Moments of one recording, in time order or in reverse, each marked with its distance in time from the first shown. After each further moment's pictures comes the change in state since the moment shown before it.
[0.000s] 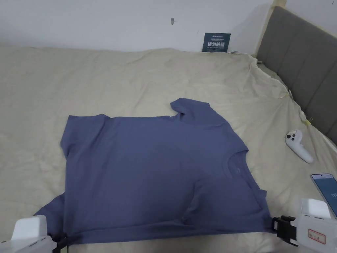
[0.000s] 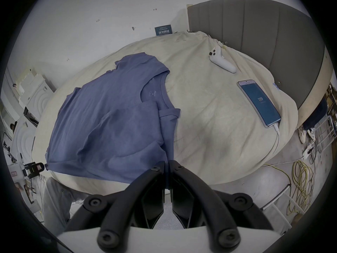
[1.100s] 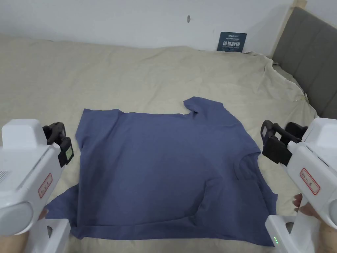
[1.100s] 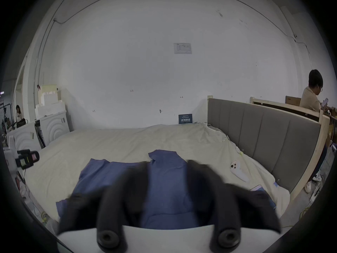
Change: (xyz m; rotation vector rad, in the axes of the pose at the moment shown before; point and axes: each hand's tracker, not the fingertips) left arm 0.034 0.093 0.075 0.682 0.089 -0.061; right arm -0.131 0.080 0.096 0.707 0.037 0.160
